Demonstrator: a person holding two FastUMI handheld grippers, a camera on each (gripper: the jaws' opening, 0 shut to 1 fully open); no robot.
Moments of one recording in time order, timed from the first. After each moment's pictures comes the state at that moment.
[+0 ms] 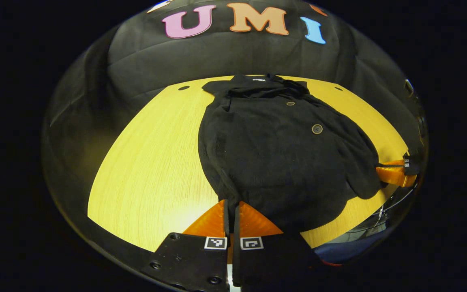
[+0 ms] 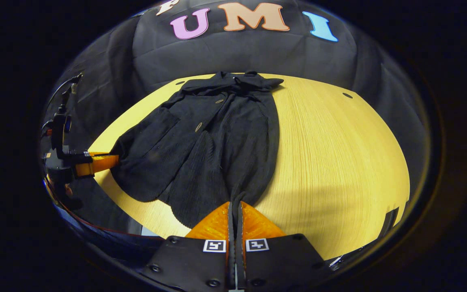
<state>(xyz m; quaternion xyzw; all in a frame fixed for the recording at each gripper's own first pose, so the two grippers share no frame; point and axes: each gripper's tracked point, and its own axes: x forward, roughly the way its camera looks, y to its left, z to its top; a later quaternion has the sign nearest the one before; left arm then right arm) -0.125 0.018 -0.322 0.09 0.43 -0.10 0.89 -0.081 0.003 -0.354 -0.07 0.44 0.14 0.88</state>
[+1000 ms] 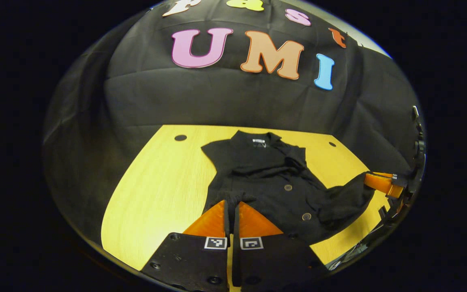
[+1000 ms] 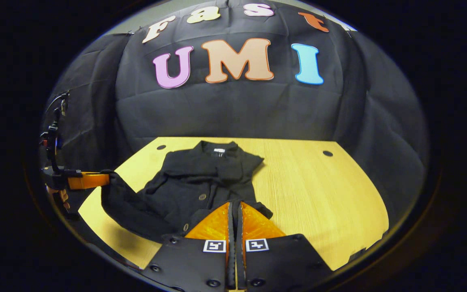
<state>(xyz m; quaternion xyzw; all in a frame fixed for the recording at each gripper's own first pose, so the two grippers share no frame) 0.032 -0.018 -0.184 0.03 0.30 -0.16 0.94 0.068 0.022 -0.186 -0.05 0.27 0.08 0.96</state>
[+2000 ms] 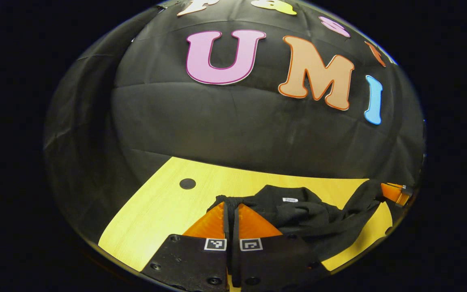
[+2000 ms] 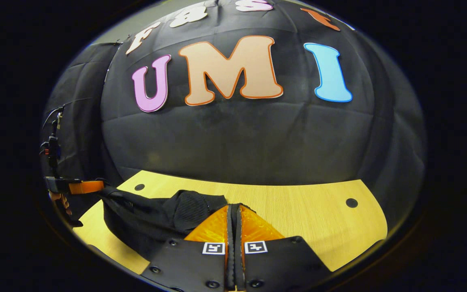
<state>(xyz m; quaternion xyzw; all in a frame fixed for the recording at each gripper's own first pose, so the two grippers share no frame) 0.256 -0.039 -0.186 0.00 0.25 -0.04 0.97 0.325 0.020 -0.152 -0.02 0.23 0.11 0.97</state>
